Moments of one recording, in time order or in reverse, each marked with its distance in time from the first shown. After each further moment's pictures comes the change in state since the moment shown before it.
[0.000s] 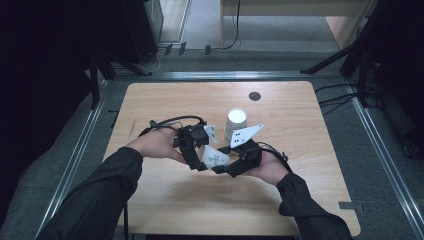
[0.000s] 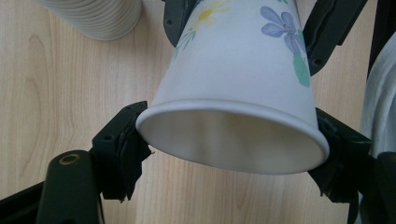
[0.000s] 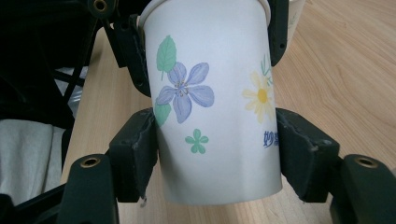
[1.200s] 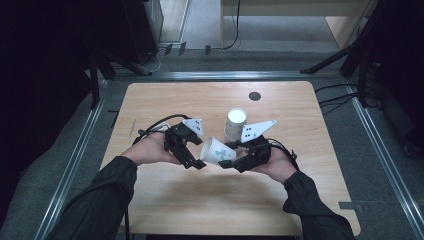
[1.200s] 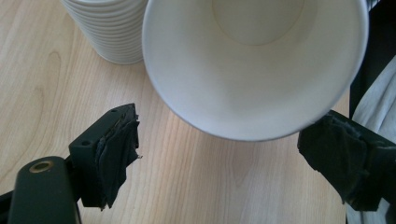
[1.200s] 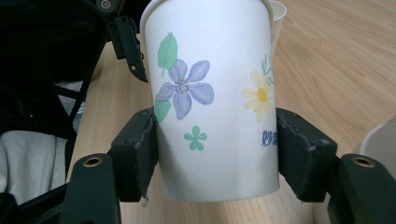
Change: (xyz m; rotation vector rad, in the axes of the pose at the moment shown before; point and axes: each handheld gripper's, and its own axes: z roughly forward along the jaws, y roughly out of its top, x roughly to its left) left arm 0.005 -0.036 -0.004 -0.284 -0.019 -0.131; right arm -0.004 0.000 -0.027 -0.064 -0.020 0.019
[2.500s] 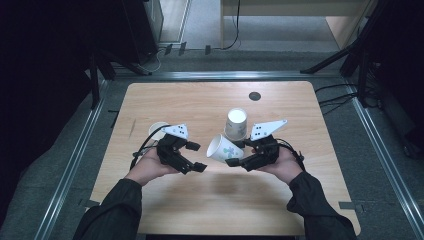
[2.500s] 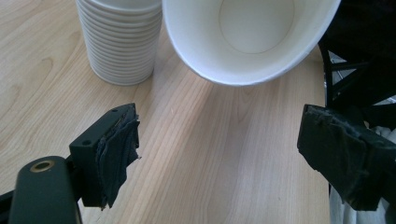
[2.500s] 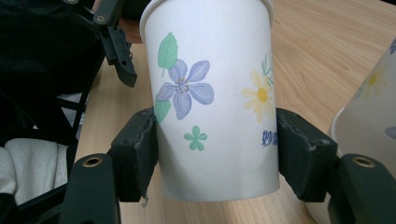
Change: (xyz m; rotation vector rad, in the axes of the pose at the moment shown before) left arm -0.008 -0.046 0.014 -0.327 -0.043 -0.193; right arm -0.006 -0.010 -0.017 -0.038 -0.008 0.039
